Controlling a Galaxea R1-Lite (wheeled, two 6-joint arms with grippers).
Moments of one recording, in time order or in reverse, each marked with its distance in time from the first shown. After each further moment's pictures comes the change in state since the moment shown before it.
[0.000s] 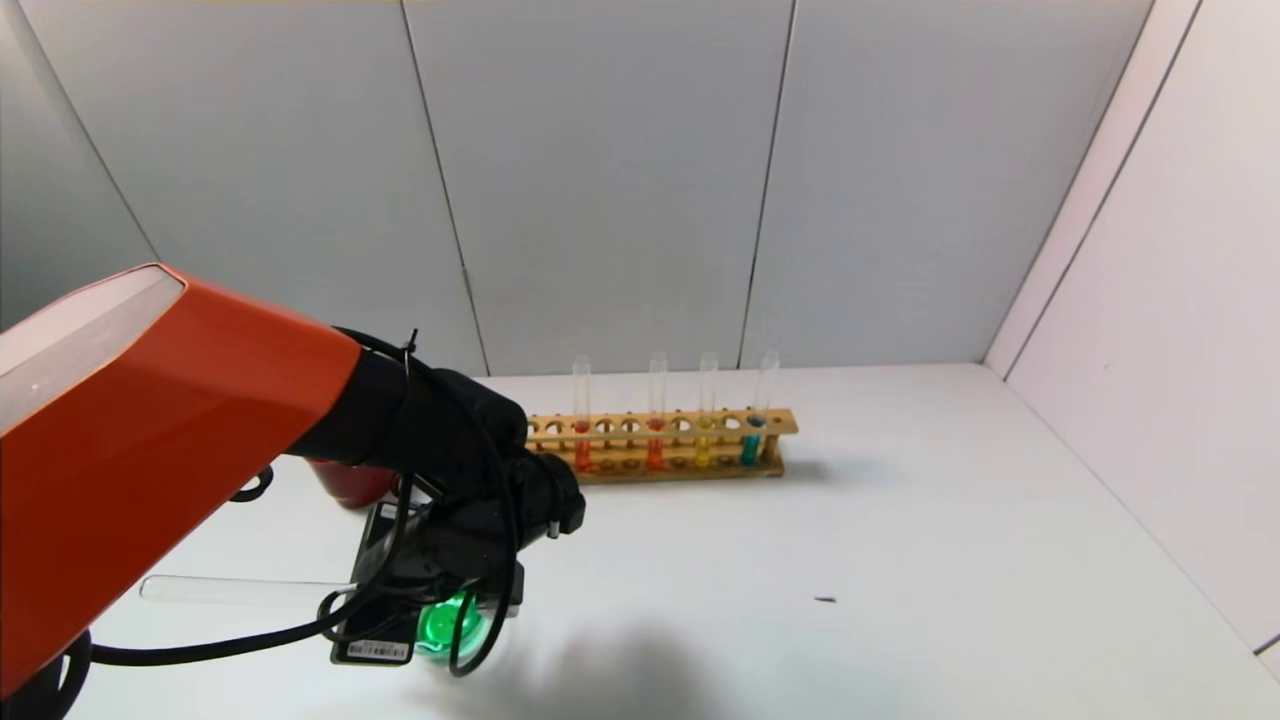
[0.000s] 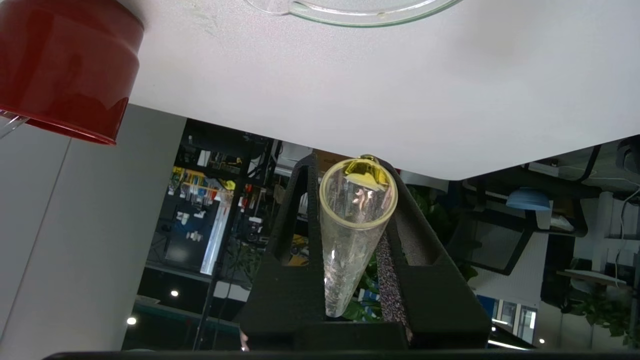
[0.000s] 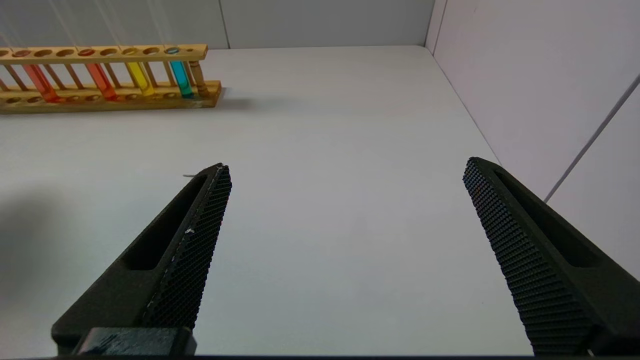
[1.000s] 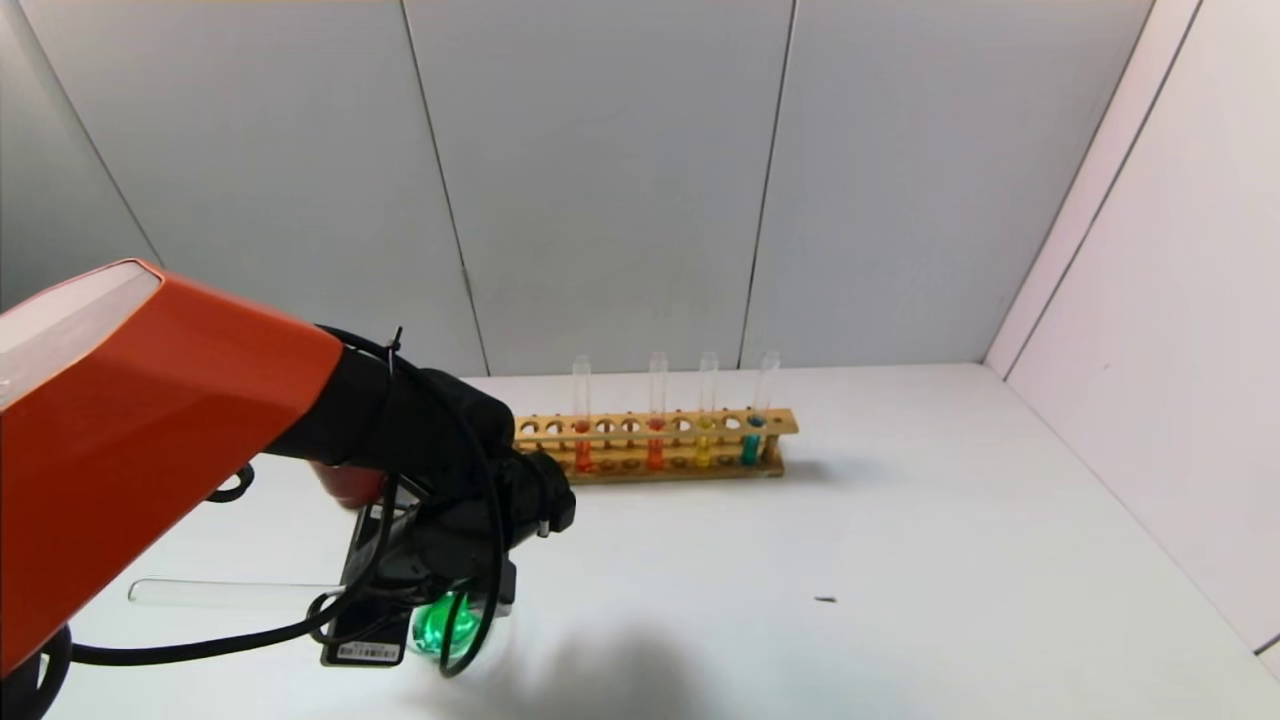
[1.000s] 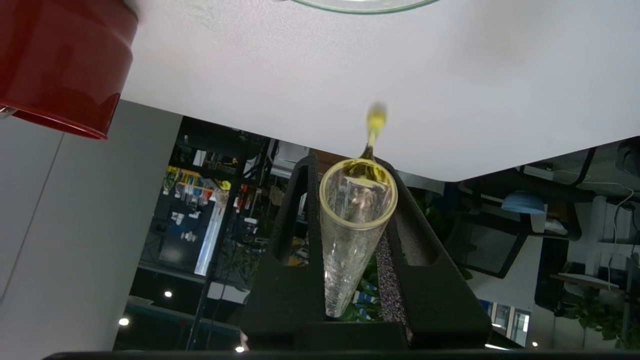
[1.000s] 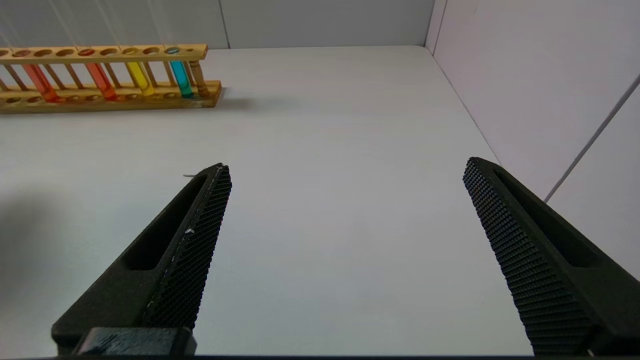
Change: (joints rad) left arm 0.012 -0.020 0.029 -0.029 0.000 0.003; right arm 0.000 0.000 0.000 0.000 0.000 0.000
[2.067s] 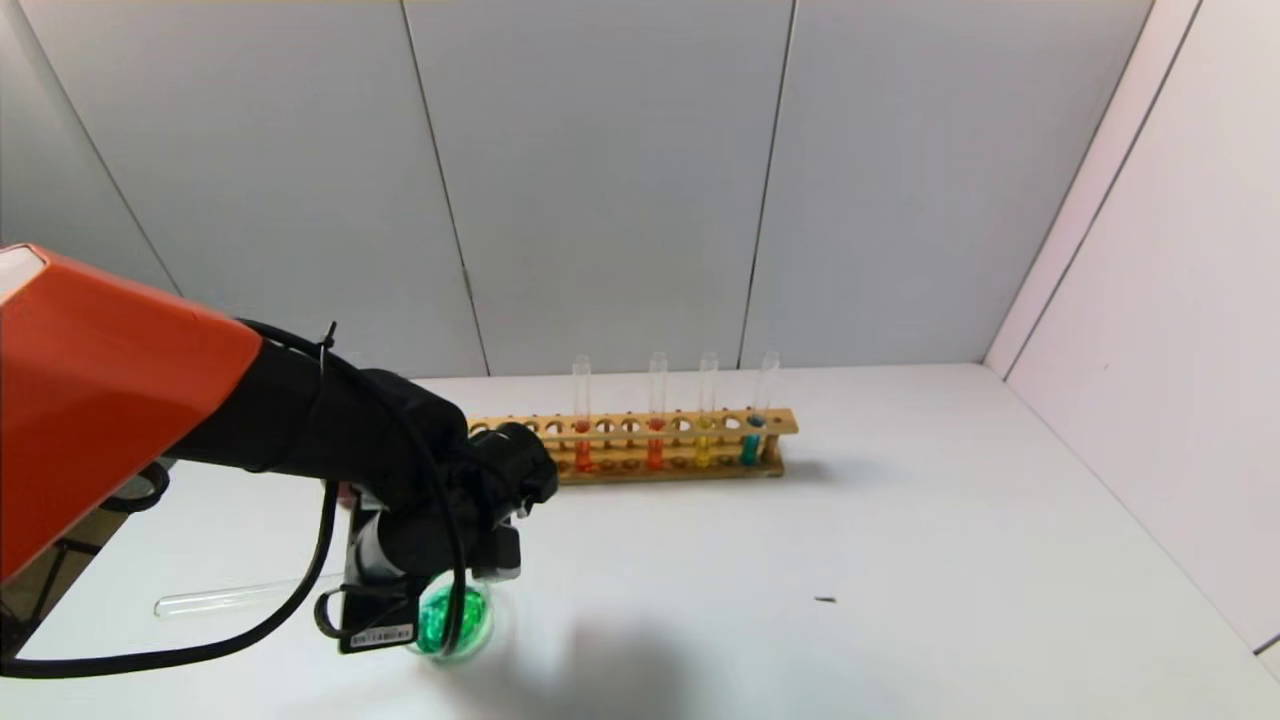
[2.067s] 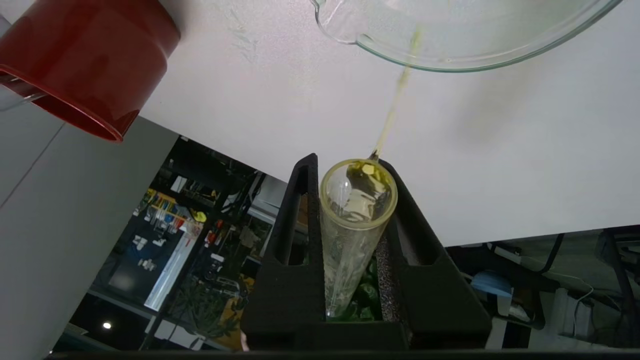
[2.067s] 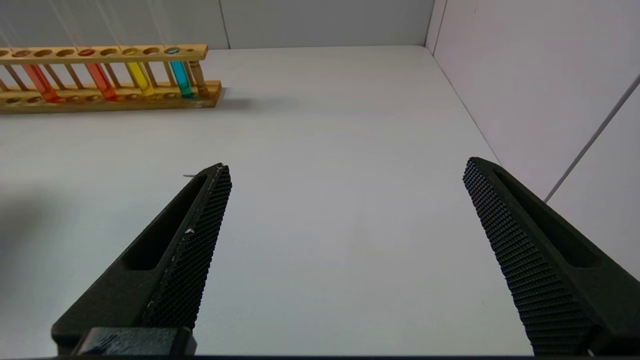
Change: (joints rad) left arm 0.035 -0.093 0.114 -0.265 -0.037 0.005; right arm 0.000 0.000 0.000 0.000 0.000 0.000
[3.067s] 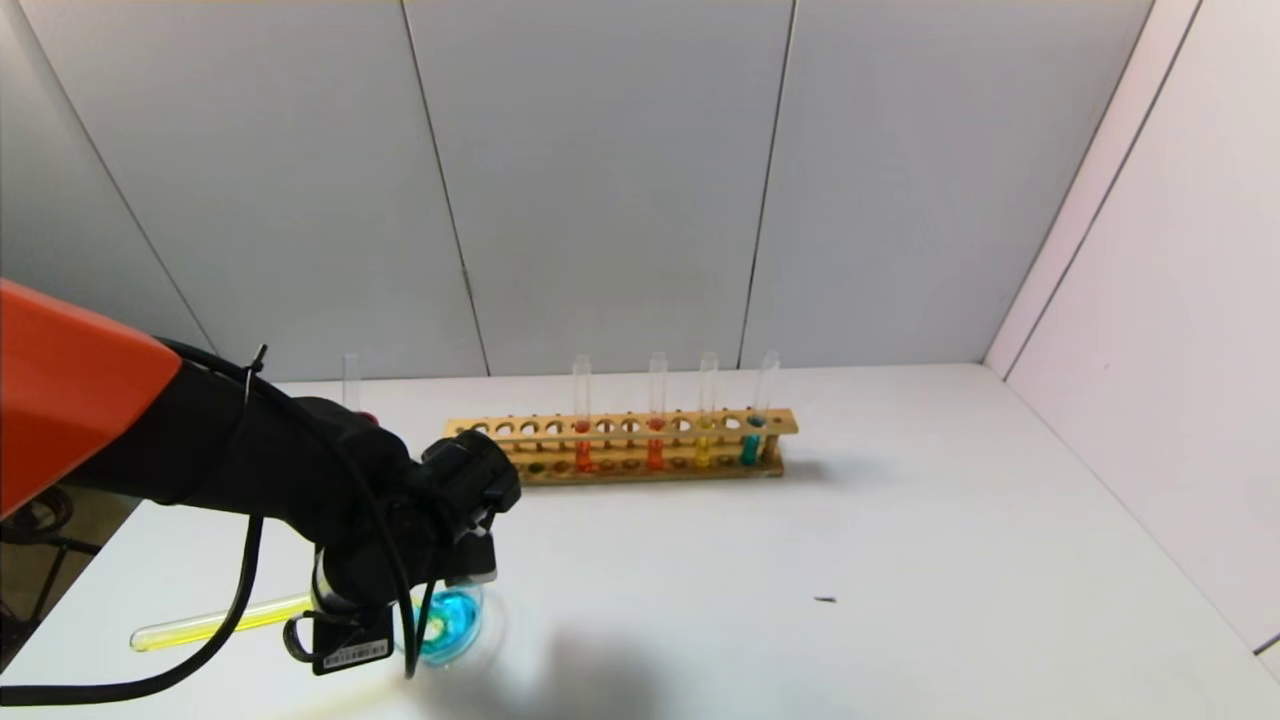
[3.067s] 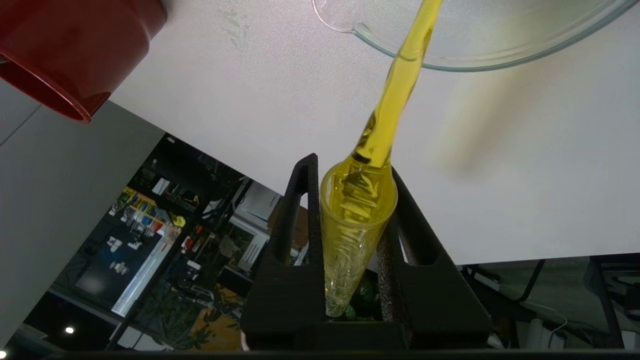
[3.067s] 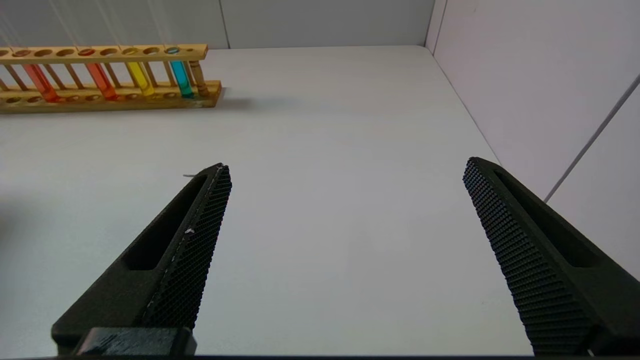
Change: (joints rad) left arm 0.039 -0.079 0.170 -0.179 -0.012 0.000; right arm 0.000 0.000 0.000 0.000 0.000 0.000
